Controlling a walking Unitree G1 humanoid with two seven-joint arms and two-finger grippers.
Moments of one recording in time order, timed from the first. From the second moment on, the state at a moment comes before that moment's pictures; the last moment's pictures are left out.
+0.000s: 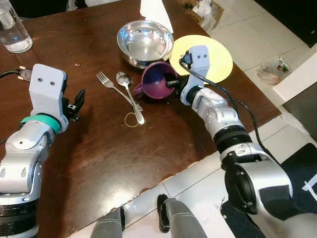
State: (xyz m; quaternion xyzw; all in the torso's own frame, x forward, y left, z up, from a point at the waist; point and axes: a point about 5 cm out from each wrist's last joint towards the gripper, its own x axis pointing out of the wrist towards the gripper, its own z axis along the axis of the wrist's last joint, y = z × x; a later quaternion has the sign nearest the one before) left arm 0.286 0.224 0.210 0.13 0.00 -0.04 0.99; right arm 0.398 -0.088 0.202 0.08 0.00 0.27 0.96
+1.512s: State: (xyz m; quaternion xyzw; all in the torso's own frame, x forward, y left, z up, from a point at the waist) left arm 0.278 0.156 0.194 0.07 -0.05 -0.04 1.00; right arm 0.322 -0.126 0.227 0.11 -0.17 0.09 0.98
